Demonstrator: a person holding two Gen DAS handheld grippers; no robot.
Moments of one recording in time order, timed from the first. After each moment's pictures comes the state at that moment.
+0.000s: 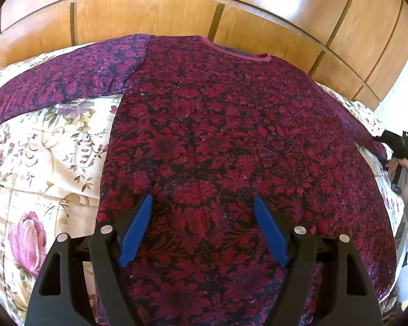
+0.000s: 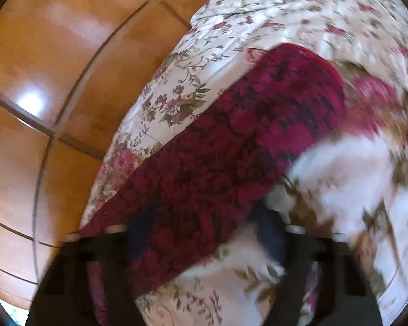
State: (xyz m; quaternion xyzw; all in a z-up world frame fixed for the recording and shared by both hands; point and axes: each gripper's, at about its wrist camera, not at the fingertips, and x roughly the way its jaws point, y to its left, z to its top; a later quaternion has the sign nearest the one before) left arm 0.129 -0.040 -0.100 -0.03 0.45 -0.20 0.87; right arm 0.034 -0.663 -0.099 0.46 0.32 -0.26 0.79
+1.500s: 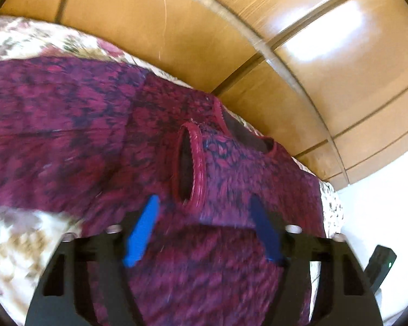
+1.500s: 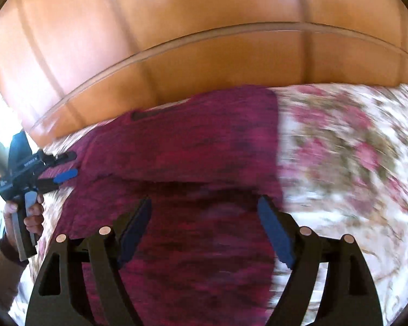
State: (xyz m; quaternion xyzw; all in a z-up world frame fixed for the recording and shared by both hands) left arm 0.307 -0.028 -0.072 -0.25 0.47 -0.23 0.81; right arm 0.096 -0.383 -0.017 0.17 0.39 0.00 0.90
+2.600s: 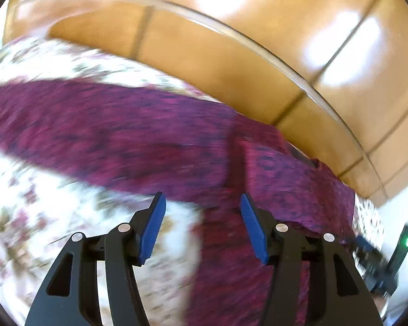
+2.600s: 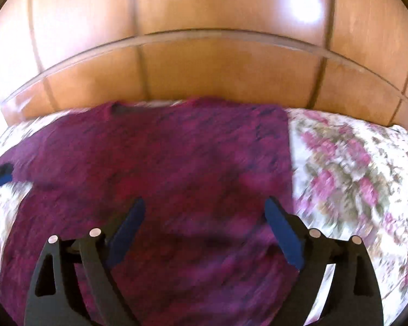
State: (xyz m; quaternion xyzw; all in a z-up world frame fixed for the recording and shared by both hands) left arm 0.230 0.076 -0.067 -0.22 0.41 -0.09 0.88; right arm 0.141 -0.282 -0.045 0.02 0.39 -0.03 0.92
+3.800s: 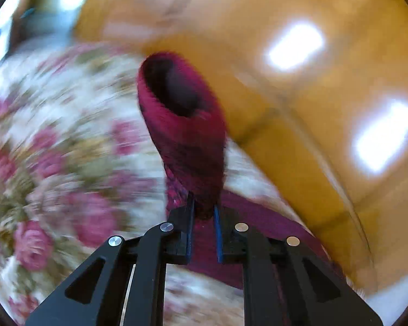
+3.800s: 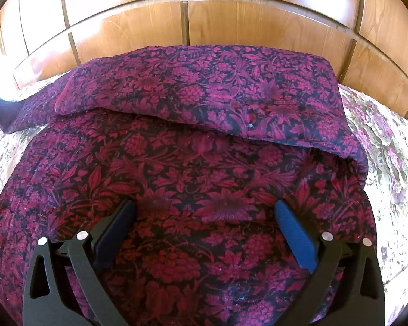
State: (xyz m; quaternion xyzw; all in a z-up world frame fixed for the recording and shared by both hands) left arm 0.222 0.247 -0.019 -0.31 0.31 0.03 0.90; right arm 0.121 -0.247 -0.093 0.01 0.43 0.00 0.90
